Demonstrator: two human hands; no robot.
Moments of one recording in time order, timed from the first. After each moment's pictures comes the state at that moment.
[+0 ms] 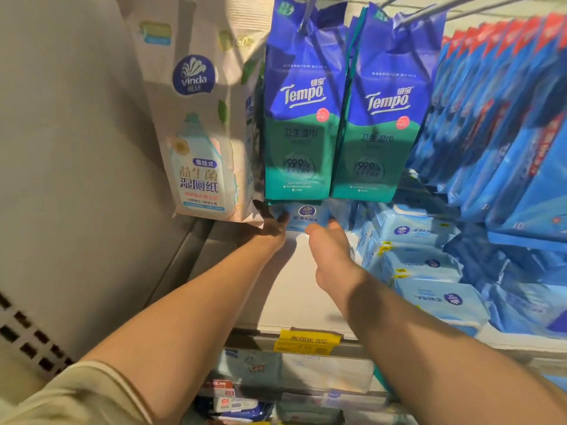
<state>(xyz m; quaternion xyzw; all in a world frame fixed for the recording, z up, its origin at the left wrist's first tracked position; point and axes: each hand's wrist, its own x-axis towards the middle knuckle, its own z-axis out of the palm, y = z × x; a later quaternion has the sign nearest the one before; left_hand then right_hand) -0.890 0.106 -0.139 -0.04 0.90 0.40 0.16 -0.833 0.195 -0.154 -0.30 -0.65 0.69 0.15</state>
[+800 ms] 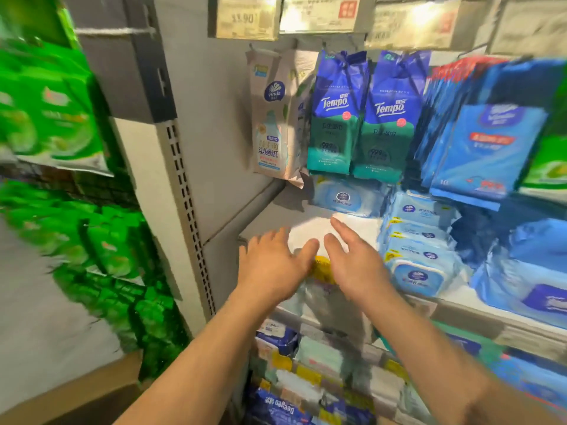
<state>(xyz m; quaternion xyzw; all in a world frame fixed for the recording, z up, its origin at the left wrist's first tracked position) -0.634 0.049 -0.129 -0.02 0.97 0.24 -0.08 -0.633 0.202 -0.121 0.00 -0.90 0.44 0.08</state>
